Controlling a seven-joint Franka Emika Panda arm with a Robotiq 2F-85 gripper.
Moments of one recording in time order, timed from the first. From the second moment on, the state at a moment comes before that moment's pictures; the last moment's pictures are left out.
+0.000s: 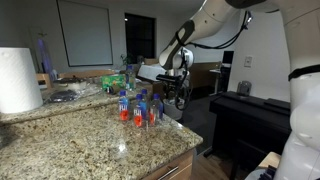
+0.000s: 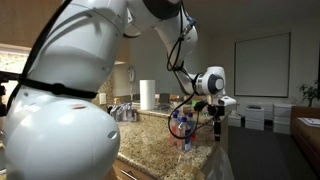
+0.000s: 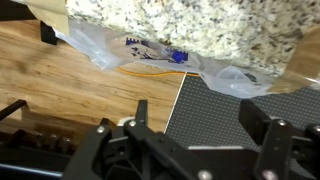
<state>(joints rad) -0.03 0.34 -0.13 -1.97 0.03 2.34 1.12</state>
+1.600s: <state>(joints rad) 0.05 0.05 0.03 -2.04 0.12 1.96 0.75</state>
